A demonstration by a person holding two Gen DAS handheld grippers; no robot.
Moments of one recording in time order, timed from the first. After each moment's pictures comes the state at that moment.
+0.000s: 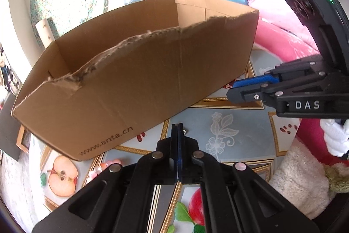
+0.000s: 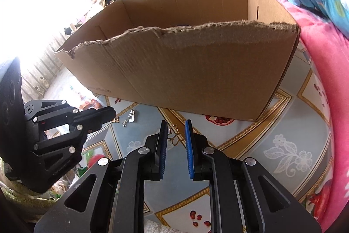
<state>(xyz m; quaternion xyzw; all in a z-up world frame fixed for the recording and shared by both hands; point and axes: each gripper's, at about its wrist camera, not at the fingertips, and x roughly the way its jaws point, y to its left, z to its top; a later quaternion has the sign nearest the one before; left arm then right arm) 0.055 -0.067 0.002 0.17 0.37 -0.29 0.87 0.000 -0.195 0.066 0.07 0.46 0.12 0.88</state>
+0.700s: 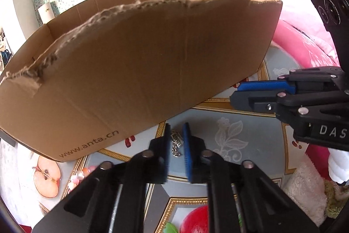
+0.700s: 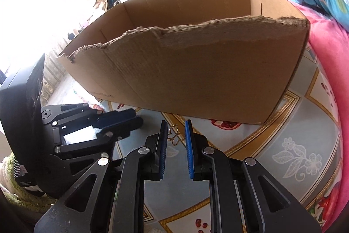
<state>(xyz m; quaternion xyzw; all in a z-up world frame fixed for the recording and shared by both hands) 0.079 -0.082 -0.013 0.16 0.41 -0.26 0.86 -0.009 -0.210 0.061 0.09 0.44 0.13 0.88</state>
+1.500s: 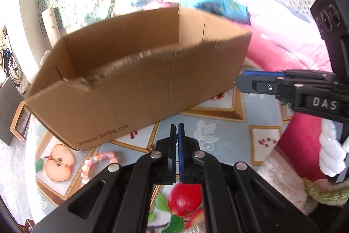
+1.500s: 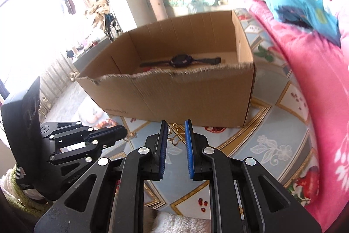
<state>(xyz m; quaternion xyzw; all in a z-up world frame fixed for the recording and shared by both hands) 0.029 -0.051 0.034 0.12 0.37 -0.29 0.87 -0.058 -0.214 0.111 0.10 0.38 0.10 0.91</state>
